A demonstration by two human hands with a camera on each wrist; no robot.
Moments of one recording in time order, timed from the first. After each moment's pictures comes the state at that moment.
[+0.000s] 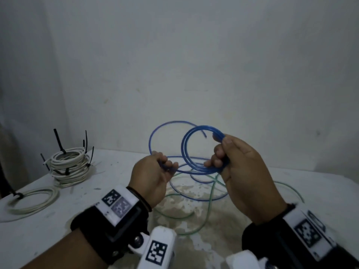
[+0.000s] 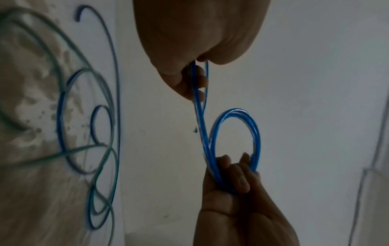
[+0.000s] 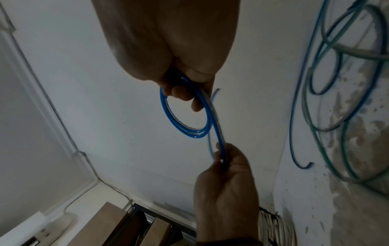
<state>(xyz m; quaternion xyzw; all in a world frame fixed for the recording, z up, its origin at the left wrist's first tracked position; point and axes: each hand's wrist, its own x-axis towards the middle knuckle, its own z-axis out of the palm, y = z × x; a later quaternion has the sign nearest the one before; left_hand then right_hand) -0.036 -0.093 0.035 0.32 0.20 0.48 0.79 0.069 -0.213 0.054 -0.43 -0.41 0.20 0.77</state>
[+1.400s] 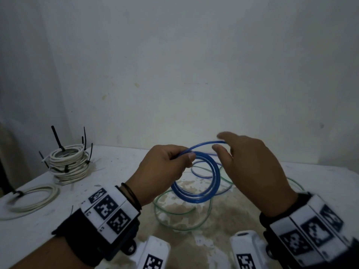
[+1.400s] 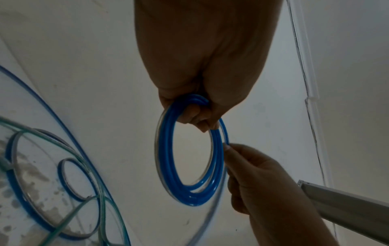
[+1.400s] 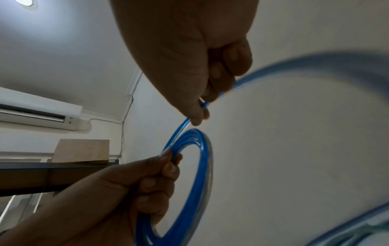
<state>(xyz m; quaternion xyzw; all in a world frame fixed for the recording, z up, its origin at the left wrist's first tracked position) -0.053 -0.109 0.046 0.78 0.18 0.36 0.48 0.086 -0.228 0.061 -0.74 -0.53 -0.25 0.32</state>
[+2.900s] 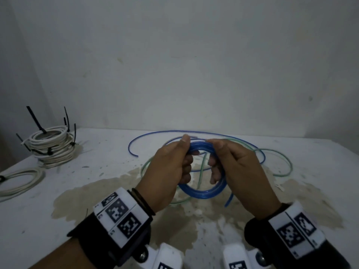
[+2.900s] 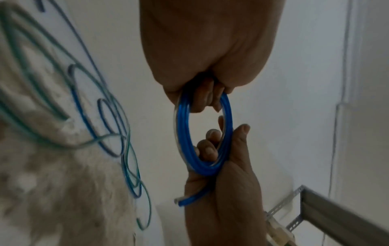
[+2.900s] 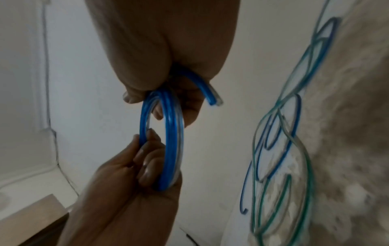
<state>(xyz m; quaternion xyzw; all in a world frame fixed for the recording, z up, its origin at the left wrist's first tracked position) -0.027 -0.152 0.007 0.61 0.17 0.33 0.69 0.083 -0.243 -0.007 -0.57 -0.48 0.10 0.66</state>
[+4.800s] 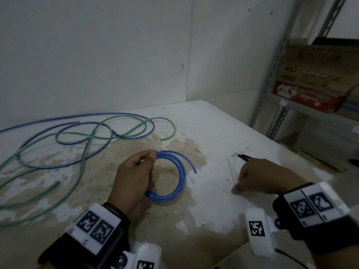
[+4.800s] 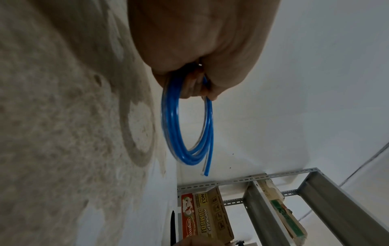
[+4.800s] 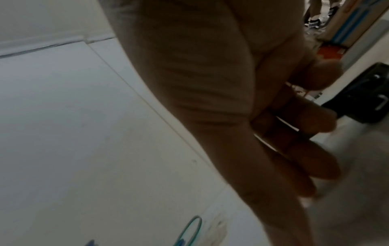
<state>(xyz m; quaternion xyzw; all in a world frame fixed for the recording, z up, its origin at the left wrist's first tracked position) 0.089 -0.252 -0.077 0.62 0.19 0.21 0.73 0.193 -0.490 -0.040 -0.97 -0.16 0.16 0.02</state>
